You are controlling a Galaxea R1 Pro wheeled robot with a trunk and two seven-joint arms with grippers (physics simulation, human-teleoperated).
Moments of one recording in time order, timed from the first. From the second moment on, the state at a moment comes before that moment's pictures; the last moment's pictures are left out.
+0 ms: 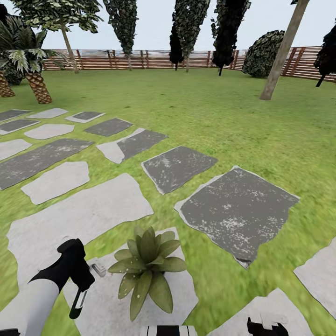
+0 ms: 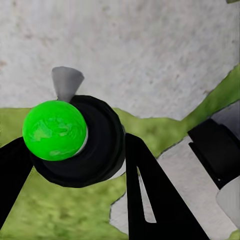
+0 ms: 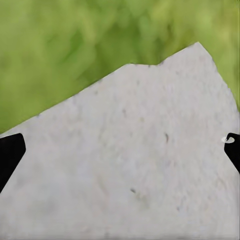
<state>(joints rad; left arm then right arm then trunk) -0.70 0.17 0.07 -0.68 -1.21 0.71 -1.22 -0.43 -0.11 -0.17 -0.08 0.17 -0.35 -0.26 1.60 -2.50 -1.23</state>
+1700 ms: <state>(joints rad) -0.69 0.17 0.13 -0.69 -1.26 0.71 -1.22 -0.43 -0.11 -0.17 -0.08 0.18 -0.35 -0.26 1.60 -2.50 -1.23</state>
